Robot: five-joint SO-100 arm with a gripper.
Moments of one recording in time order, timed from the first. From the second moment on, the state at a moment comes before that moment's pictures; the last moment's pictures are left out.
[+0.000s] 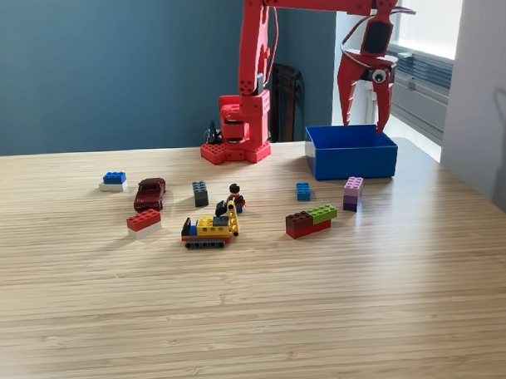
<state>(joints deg) -69.3 86.0 85.3 92.3 14.2</state>
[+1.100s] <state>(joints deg) -5.2 85.7 72.7 94.7 4.5</state>
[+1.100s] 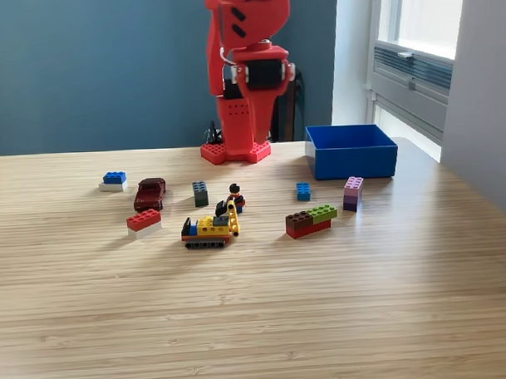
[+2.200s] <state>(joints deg) -5.0 85.7 70.9 94.7 5.2</state>
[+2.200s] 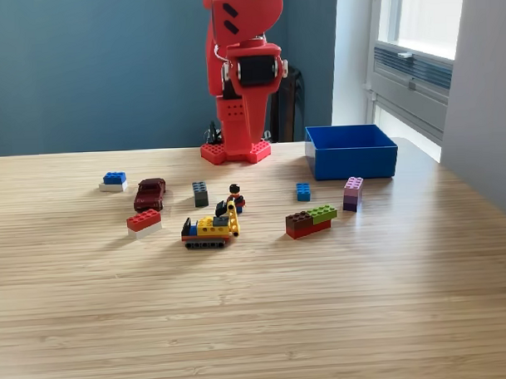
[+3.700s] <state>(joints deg) 30.0 85.7 76.0 81.7 -22.0</state>
